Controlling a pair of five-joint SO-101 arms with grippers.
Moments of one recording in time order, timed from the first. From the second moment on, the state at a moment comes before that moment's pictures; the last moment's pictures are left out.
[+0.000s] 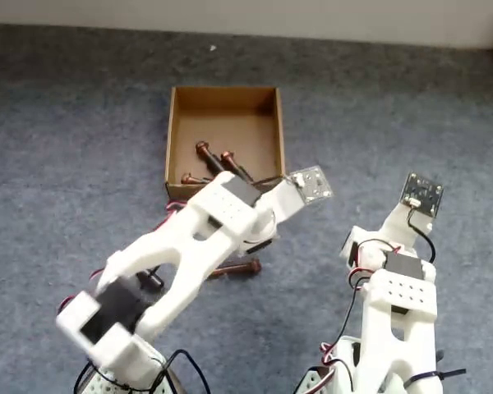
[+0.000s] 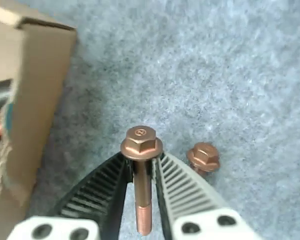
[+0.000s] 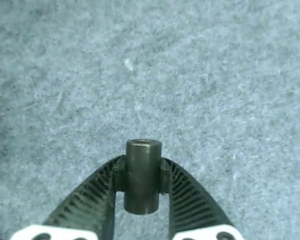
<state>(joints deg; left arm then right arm) 31.5 2.8 24.0 60.8 -21.6 7.6 -45.0 67.2 46.4 -9.2</state>
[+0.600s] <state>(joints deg) 19.7 -58.9 60.9 41.5 -3.9 -9.6 -70.9 65.9 49.9 -9.2</state>
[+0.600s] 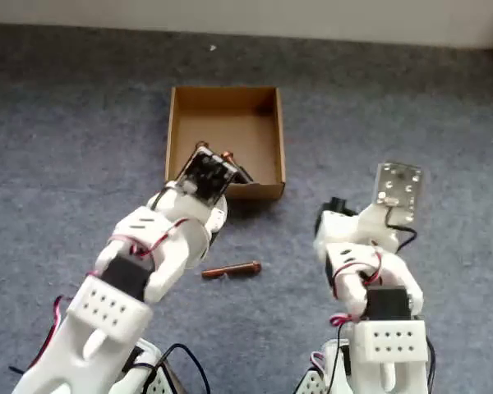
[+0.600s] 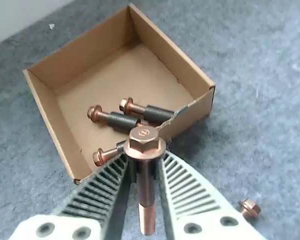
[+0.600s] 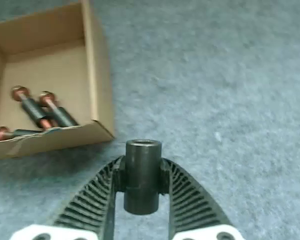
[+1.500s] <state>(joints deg) 13.1 -103.6 72.9 41.5 12.7 -44.3 -74.2 78.7 28.0 5.4</state>
